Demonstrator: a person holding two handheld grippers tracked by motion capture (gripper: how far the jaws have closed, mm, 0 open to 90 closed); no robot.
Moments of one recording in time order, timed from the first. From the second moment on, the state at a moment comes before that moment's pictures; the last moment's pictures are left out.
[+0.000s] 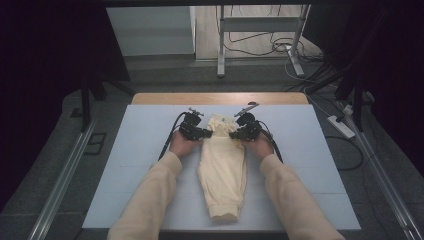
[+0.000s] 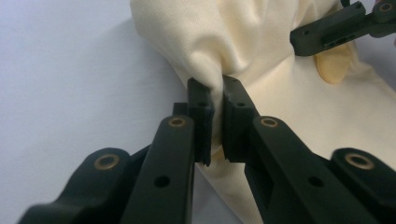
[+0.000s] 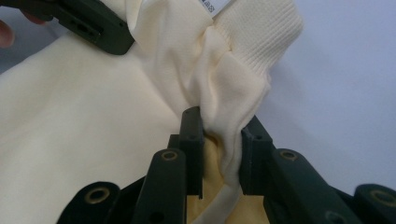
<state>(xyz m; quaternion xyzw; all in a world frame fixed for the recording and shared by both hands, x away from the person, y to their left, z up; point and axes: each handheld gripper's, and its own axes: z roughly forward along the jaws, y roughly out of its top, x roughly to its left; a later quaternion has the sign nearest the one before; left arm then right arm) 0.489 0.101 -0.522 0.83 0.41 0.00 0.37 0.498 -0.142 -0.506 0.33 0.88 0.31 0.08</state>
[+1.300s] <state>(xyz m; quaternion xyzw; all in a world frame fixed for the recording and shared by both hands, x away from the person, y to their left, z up) 0.480 0.105 -0.455 0.83 0.37 0.04 0.41 0.488 -0.151 -0.441 0.31 0.88 0.35 0.12</state>
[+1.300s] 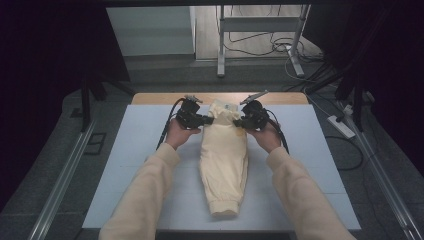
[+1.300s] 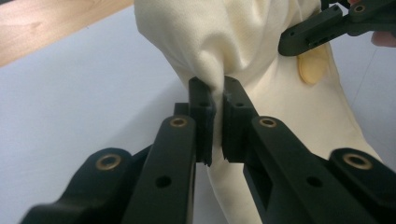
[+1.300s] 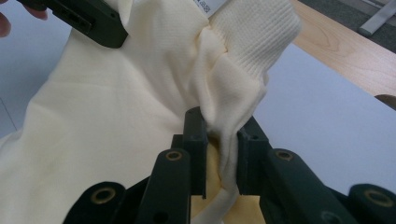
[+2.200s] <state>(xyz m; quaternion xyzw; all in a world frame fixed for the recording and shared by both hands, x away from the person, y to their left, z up) 0.481 0.105 -0.422 0.82 0.36 0.06 0.44 0.489 -0.155 -0.411 0.30 0.86 0.37 0.16</state>
